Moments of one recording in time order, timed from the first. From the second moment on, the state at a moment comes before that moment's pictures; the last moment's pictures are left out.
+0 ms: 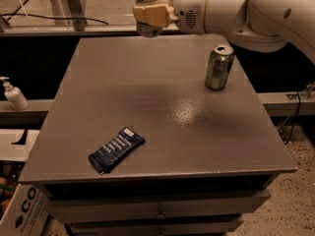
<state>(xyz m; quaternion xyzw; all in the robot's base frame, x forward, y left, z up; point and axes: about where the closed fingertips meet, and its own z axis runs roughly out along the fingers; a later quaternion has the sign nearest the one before) 0.641 0.011 1.042 -0.39 0.63 0.30 0.60</state>
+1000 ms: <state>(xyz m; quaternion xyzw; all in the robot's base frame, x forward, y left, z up) 0.637 0.012 0.990 -0.50 0.70 0.22 0.46</state>
